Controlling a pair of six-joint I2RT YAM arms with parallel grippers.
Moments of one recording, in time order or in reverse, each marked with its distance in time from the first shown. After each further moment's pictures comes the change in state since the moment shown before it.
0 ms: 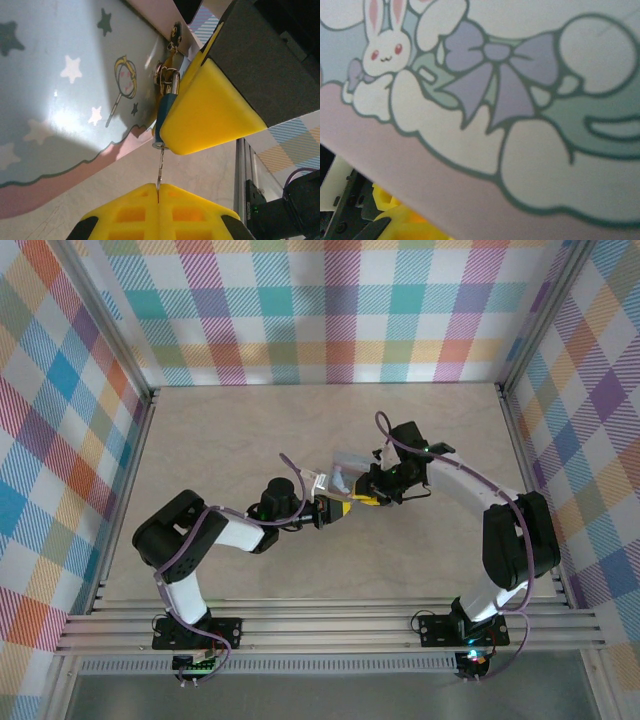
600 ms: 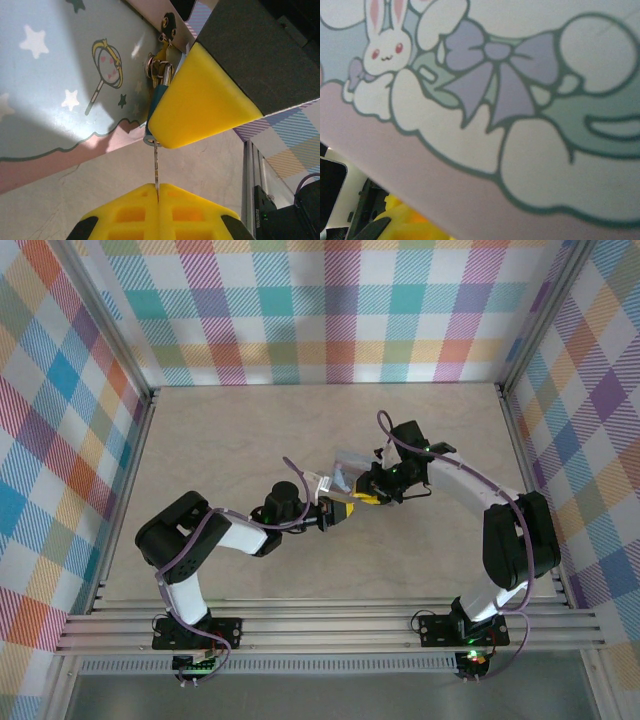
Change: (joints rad) left arm -0.041 0.003 -0.002 0.015 -0.077 0.013; right arm -0.008 0.000 0.000 0.011 0.000 0.023
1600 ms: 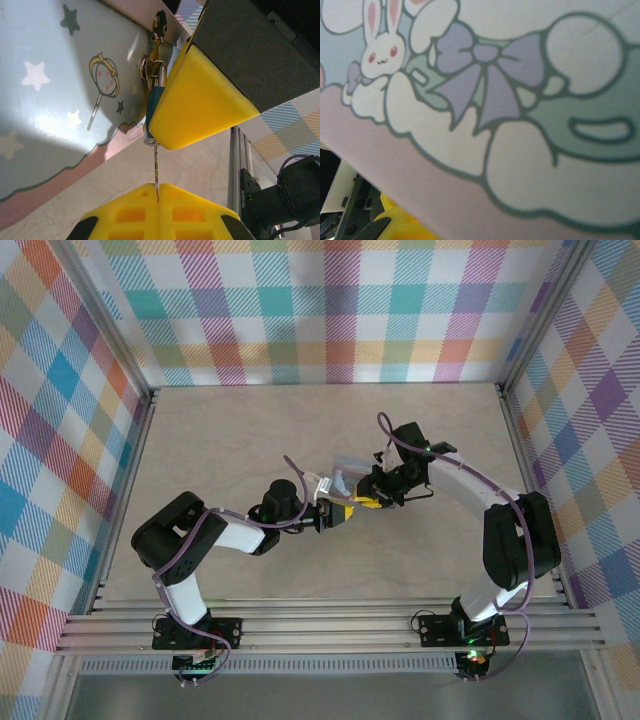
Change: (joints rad) left arm 0.022 -0.020 0.000 -0.046 0.108 0.015; right arm -0.005 -0.002 0.000 -0.059 -0.037 -0.035
